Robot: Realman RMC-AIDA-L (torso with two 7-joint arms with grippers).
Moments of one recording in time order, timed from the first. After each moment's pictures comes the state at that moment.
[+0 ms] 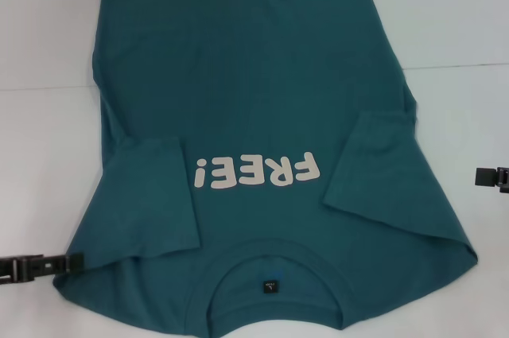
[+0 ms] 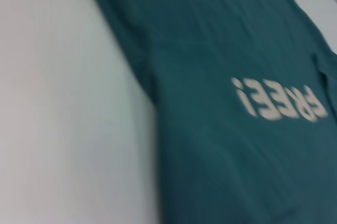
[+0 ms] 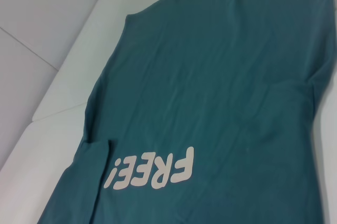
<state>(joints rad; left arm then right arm) -0.35 -2.12 -2.50 -1.03 -0.81 1.46 -2.16 0.37 1.95 -0.52 -0.92 -2.15 -1.59 2.22</state>
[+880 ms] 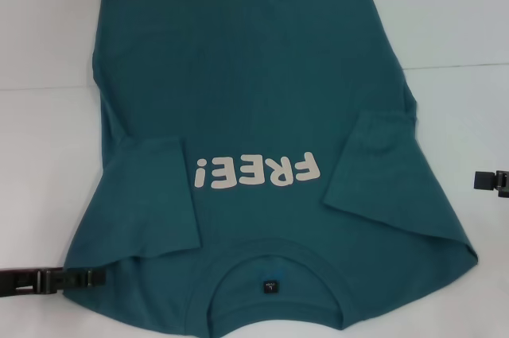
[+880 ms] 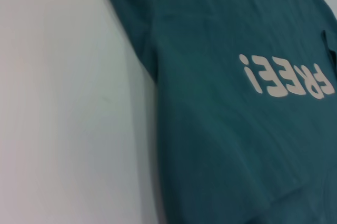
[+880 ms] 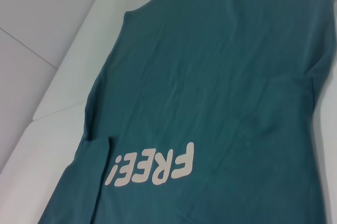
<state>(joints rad) -0.41 -2.11 -2.50 -0.92 -0.74 1.44 -2.13 0.37 1.95 -0.52 -0.91 -2.16 -1.59 2.23</state>
